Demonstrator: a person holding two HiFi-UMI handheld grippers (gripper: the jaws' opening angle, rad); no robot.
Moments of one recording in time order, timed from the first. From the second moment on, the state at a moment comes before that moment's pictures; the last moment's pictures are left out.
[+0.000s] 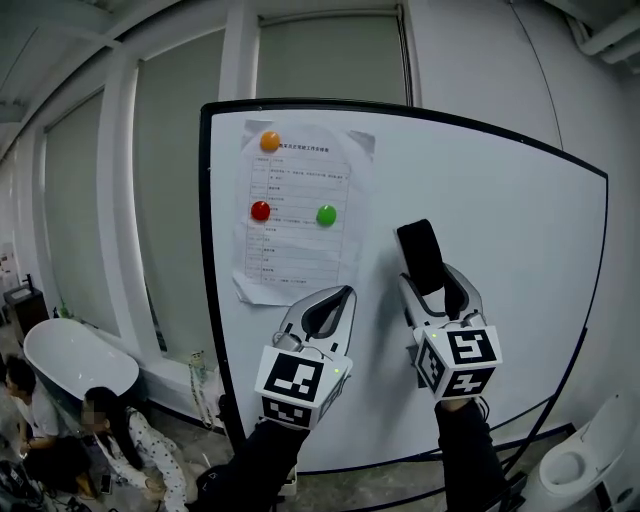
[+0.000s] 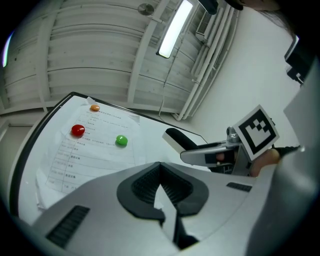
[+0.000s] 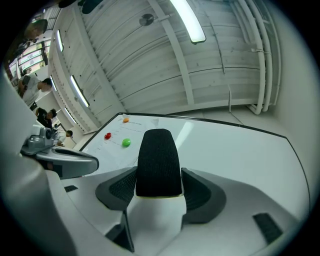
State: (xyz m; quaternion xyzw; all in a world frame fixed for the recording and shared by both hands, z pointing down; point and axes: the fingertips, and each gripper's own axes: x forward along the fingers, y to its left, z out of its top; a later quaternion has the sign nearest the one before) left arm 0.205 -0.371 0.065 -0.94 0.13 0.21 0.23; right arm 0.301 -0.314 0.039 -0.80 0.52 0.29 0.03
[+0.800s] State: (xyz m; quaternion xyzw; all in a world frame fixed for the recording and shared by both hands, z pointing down) left arm 0.223 -0.376 0.012 -0.92 0.17 0.24 0.28; right arm 0.329 -0.336 -0.084 -0.78 0.53 0.34 0.07
